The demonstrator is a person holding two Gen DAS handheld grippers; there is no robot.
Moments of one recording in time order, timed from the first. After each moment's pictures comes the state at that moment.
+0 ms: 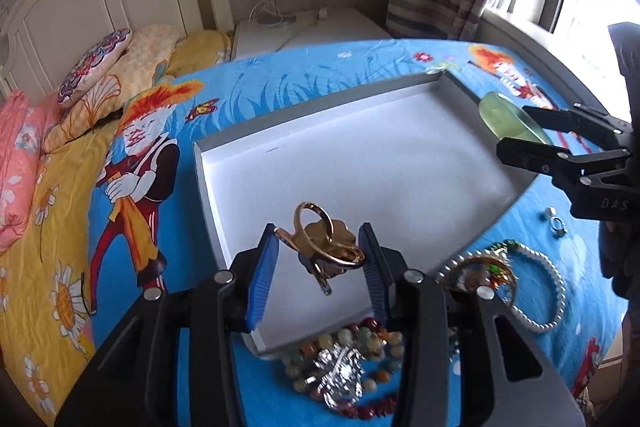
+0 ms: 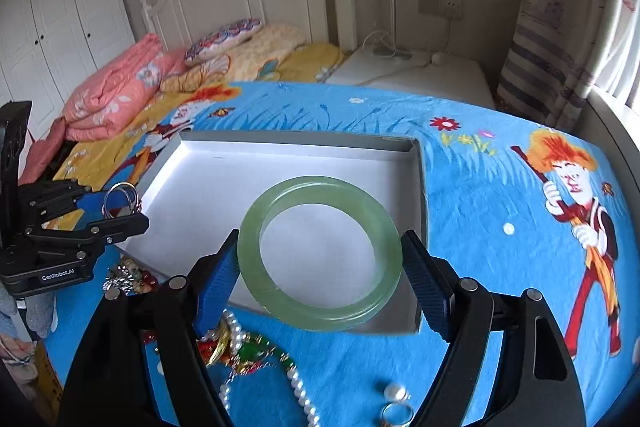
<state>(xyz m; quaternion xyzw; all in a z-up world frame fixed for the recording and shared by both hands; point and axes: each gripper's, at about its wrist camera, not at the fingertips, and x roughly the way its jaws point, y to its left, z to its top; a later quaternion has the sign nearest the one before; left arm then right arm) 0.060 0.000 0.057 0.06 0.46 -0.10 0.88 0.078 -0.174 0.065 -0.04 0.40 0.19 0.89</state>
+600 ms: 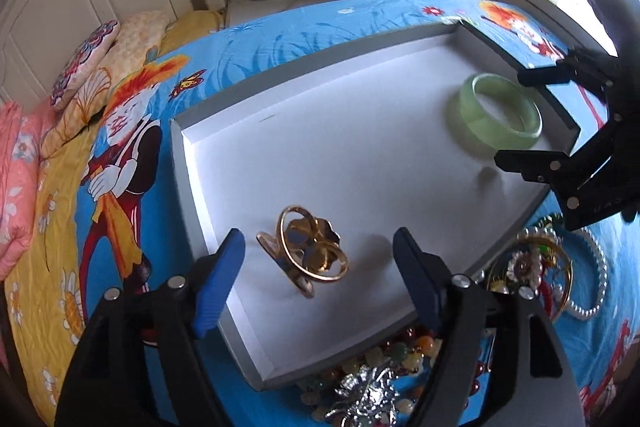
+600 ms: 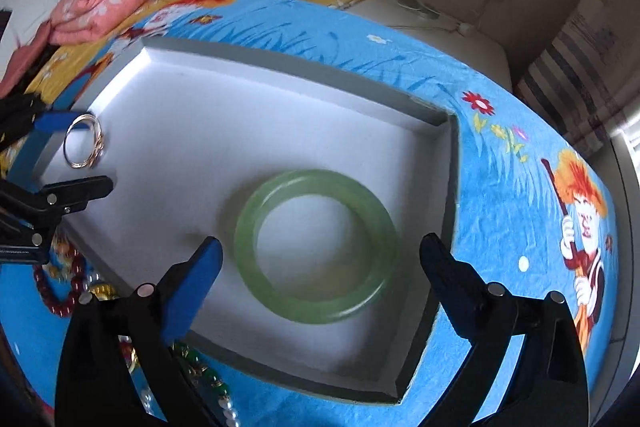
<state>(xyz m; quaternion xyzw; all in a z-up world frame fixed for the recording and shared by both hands) 0.075 -0.004 0.019 0.12 0.49 -0.10 0.86 0.112 -0.146 0.017 -0.20 0.47 0.20 0.83</state>
